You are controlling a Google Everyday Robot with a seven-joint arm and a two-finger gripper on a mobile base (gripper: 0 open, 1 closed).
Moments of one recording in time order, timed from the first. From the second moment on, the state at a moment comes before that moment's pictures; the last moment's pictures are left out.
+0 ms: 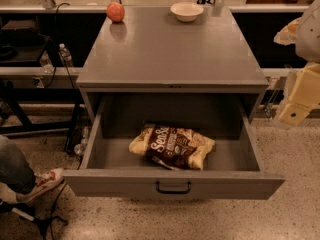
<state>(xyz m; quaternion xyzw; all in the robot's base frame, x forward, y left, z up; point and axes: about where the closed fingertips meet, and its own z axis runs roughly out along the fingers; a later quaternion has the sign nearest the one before) 0.438 -0.212 0.994 -0.60 0.78 -0.06 0.19</state>
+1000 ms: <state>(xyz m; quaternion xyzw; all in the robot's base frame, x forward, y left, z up) 0.454 -0.217 0.950 -0.56 0.81 -0.01 0.20</state>
